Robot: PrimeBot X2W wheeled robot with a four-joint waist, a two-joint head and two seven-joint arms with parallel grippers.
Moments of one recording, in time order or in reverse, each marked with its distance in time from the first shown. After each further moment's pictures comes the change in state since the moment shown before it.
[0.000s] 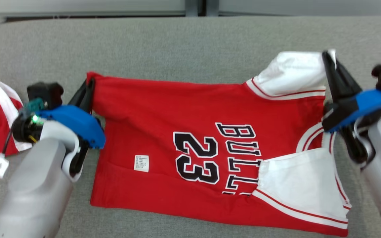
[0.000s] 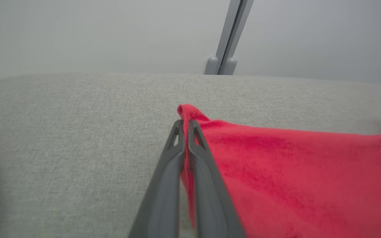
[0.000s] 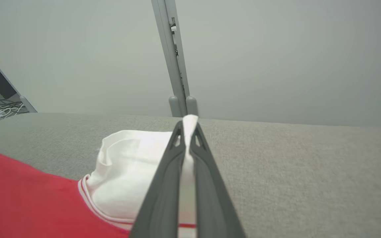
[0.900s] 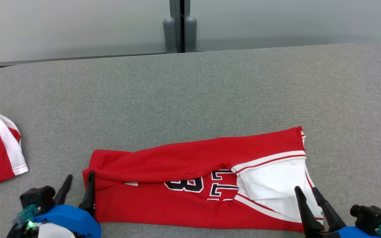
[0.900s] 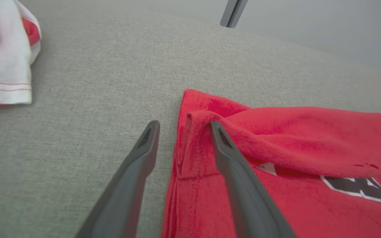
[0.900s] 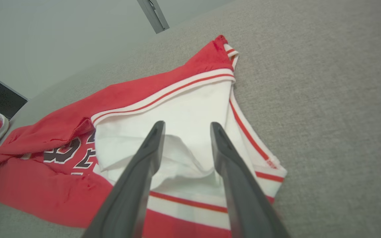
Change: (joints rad) left arm 0.650 0.151 0.061 -0.575 -0.116 0.265 0.034; right arm 0.862 0.264 -0.323 -0.518 -0.128 0.000 0.151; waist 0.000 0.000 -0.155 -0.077
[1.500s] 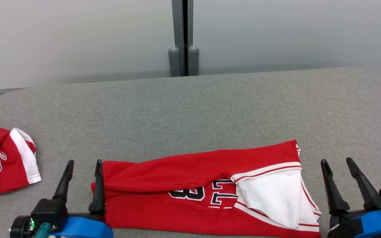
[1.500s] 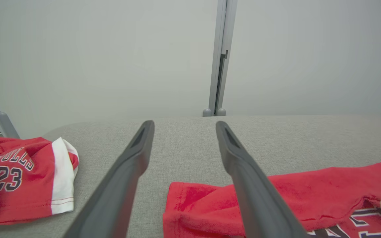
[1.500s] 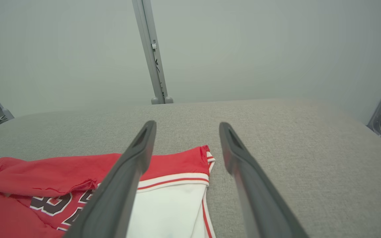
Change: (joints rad) left arm 0.083 -0.015 0.046 -0.232 0.287 0.131 -0.149; right arm 0.010 0.010 -0.147 -0.270 -0.267 0.000 0.072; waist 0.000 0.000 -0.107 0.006
